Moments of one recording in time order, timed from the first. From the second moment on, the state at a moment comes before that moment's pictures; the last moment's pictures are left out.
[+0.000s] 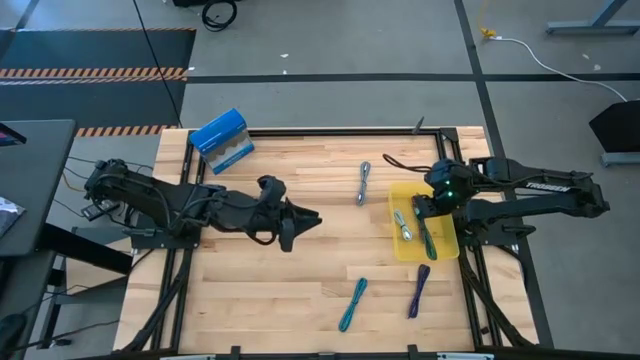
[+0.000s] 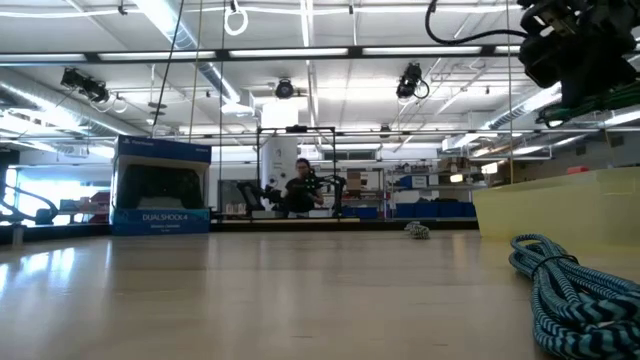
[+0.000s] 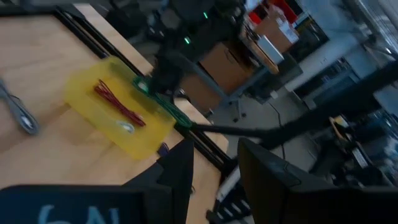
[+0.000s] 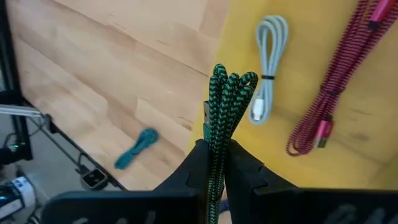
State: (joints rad) left arm -0.33 1.36 1.34 -0.22 -0.43 -0.88; right arm -0.17 0.70 0.74 -1.07 -0.26 1.15
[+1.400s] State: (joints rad) left arm -0.40 1.37 1.34 -0.22 -0.60 -1.02; right arm -0.17 0.78 0.74 -1.24 0.00 1.16
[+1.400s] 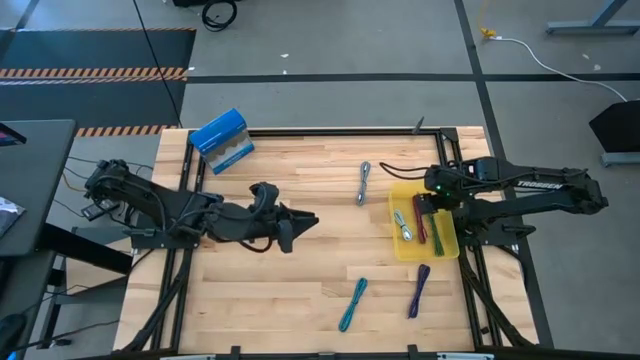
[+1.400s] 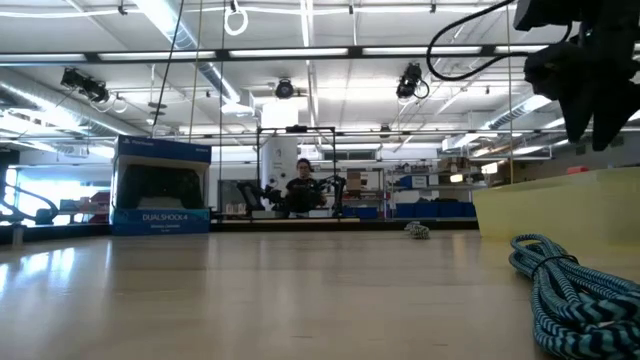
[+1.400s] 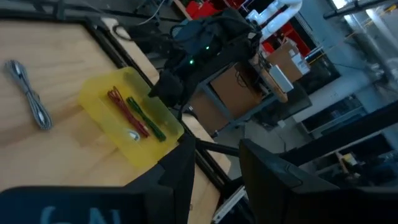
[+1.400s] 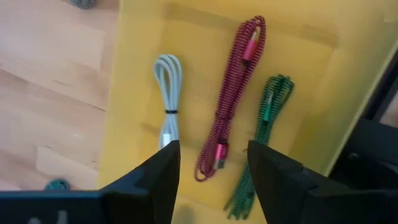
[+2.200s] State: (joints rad) left arm -0.39 1.70 1.34 -0.04 -0.51 -1.37; right arm -0.16 0.76 0.74 -0.47 -0.49 0.89
